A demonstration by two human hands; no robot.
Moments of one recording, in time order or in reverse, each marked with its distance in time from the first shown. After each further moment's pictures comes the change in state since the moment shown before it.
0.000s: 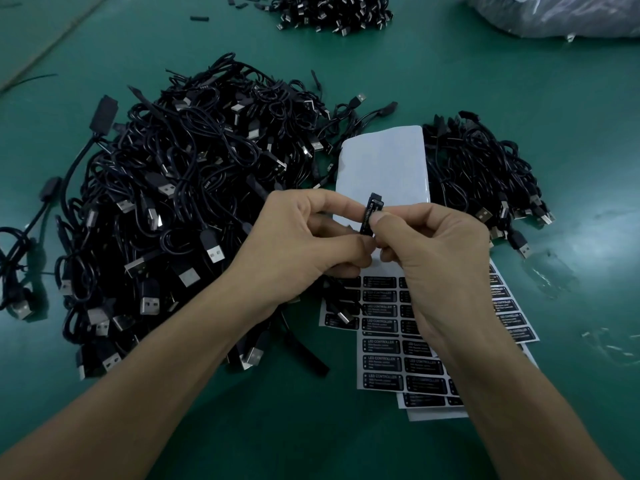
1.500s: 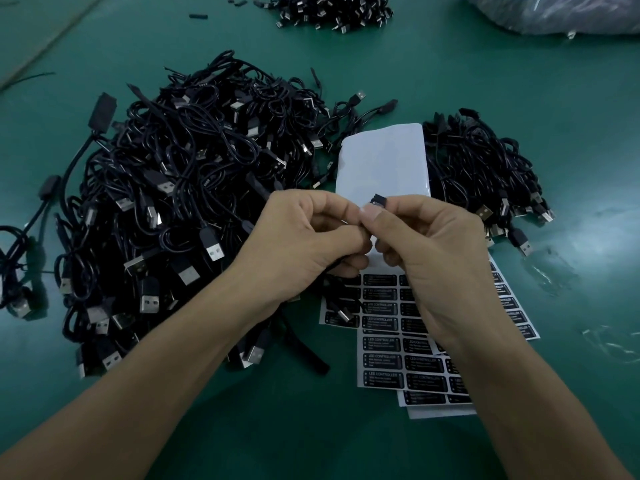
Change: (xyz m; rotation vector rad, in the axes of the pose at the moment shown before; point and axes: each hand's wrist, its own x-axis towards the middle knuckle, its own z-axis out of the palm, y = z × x) left_hand 0.002 -0.003 0.001 0.033 0.027 0.001; right_hand 0.004 0.003 -0.005 0.049 -0.151 -0.028
